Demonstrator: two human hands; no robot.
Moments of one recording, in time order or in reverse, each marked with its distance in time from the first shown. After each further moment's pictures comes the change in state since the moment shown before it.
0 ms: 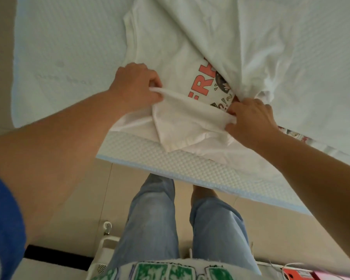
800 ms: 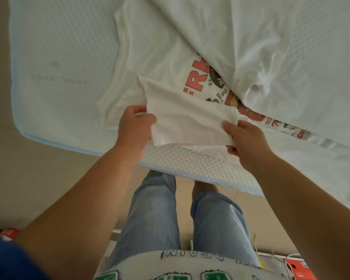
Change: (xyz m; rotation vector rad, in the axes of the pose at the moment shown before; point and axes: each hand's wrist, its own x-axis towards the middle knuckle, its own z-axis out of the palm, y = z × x) left_hand -0.075 0.041 0.045 -1.152 0.123 -0.760; right_hand -0.034 0.001 0.035 1.442 -0.096 0.623
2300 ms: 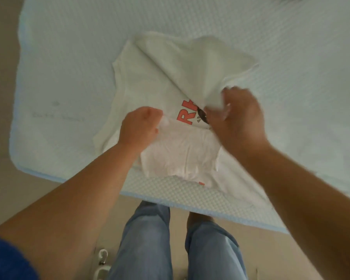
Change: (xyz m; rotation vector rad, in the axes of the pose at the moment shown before) left_hand 0.038 0.062 0.028 0.353 -0.029 0.370; right_hand -0.012 -0.110 0.017 -0.634 0.356 -1.120
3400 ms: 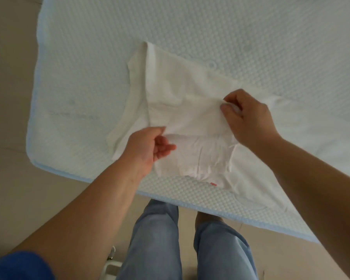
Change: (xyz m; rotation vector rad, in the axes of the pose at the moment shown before) left_hand -0.036 -0.006 -0.018 -0.760 -0.147 -0.528; right_hand 0.004 0.029 0.018 0.054 -0.311 0.191
